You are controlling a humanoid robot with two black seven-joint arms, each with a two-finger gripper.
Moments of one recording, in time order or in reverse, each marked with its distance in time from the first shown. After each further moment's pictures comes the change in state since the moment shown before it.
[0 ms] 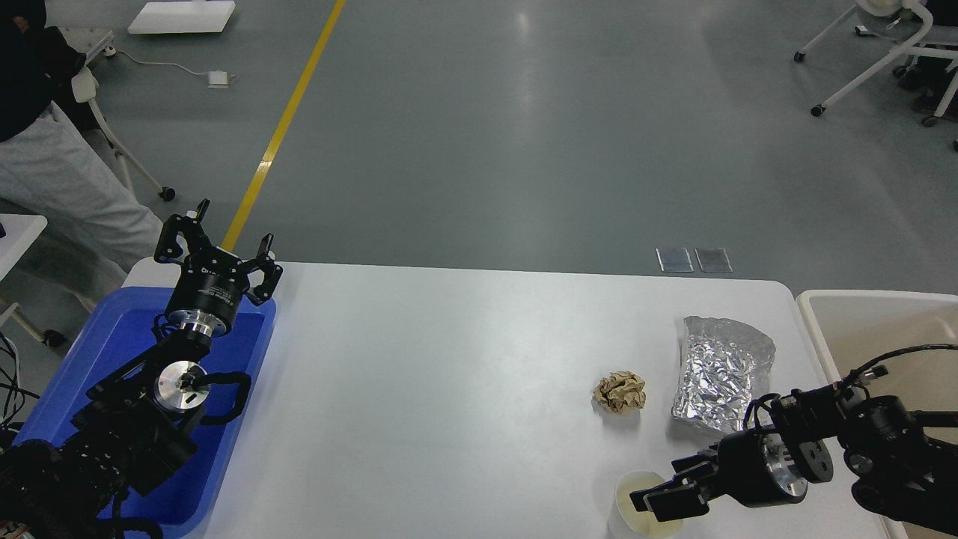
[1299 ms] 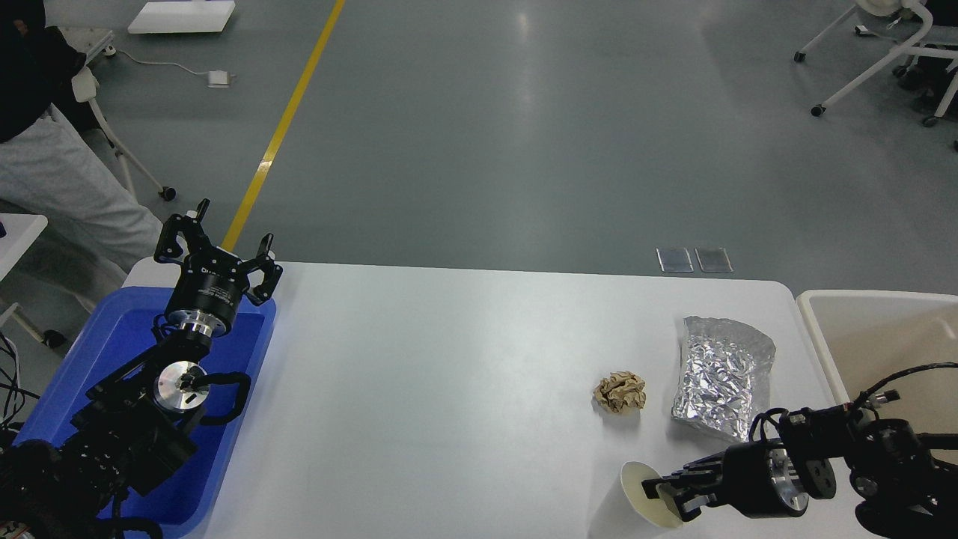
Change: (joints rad) left arm 0.000 0.000 0.000 0.000 0.000 0.000 0.000; right arm -0.066 0.001 -0.001 -0.040 -0.043 -0.113 0.051
